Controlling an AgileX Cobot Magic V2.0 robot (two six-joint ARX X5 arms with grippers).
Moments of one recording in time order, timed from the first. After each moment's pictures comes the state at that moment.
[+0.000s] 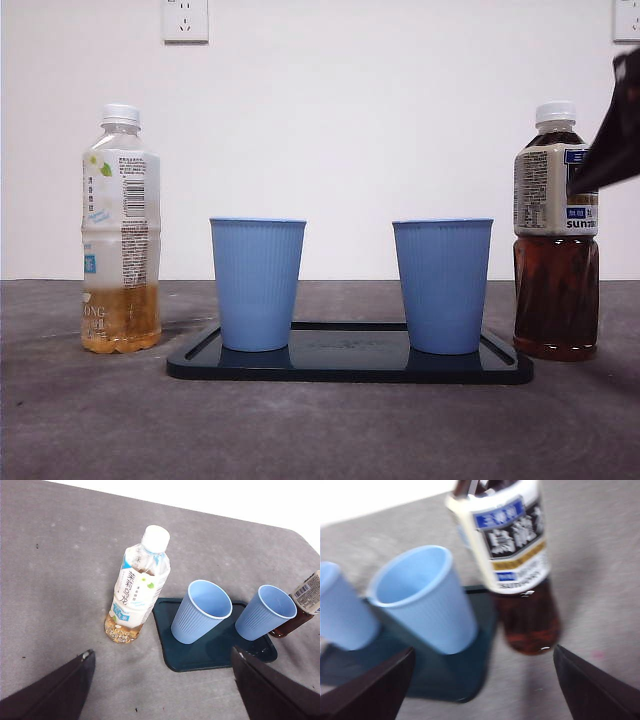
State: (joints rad) left arm 0.03 0.45 0.83 -0.83 0.42 -0.15; right arm 0.42 0.58 0.22 0.02 0.08 0.41
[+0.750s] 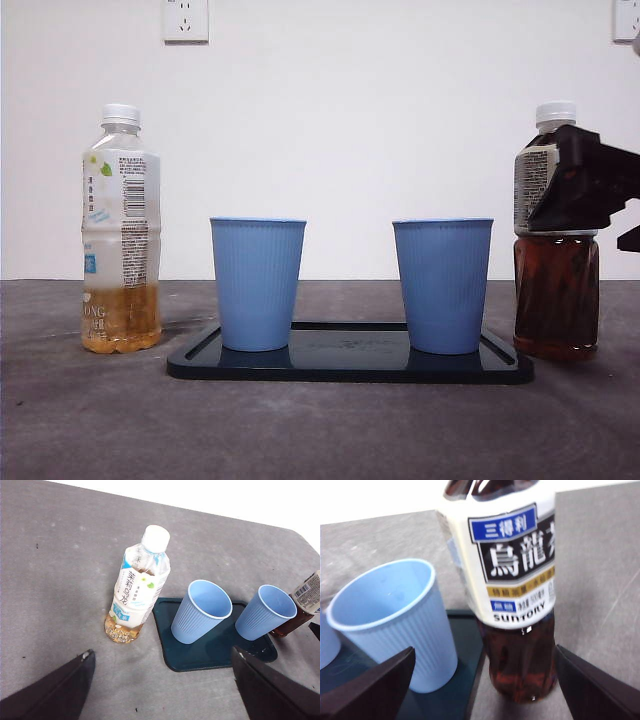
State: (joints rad) left arm 0.03 0.45 0.83 -0.83 0.42 -0.15; right arm 0.42 1.00 0.15 0.59 0.13 0.30
